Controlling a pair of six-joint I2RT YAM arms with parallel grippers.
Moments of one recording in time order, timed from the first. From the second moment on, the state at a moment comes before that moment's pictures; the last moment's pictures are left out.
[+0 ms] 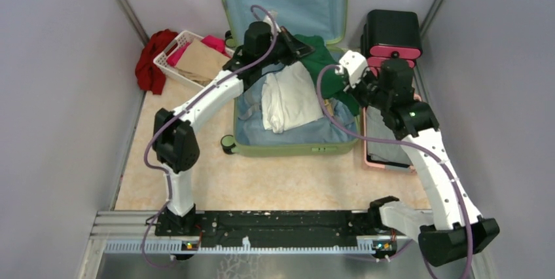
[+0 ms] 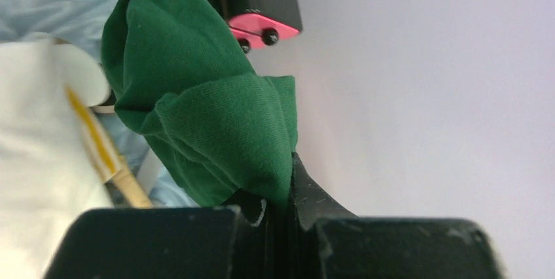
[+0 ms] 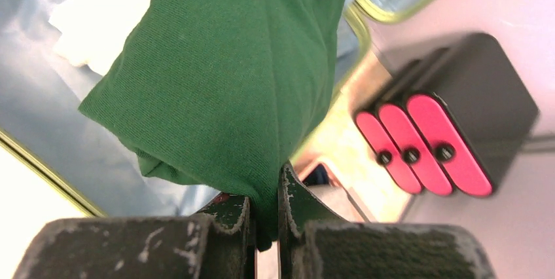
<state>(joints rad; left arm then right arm) -0.60 1.94 1.81 -0.03 0.23 -1.03 0.28 1.08 1.25 -0.62 -0.24 -0.59</state>
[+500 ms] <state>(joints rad) -0.81 2.39 2.19 0.18 0.35 -1.17 -0.09 0.81 1.13 -0.75 -0.10 -0.76</state>
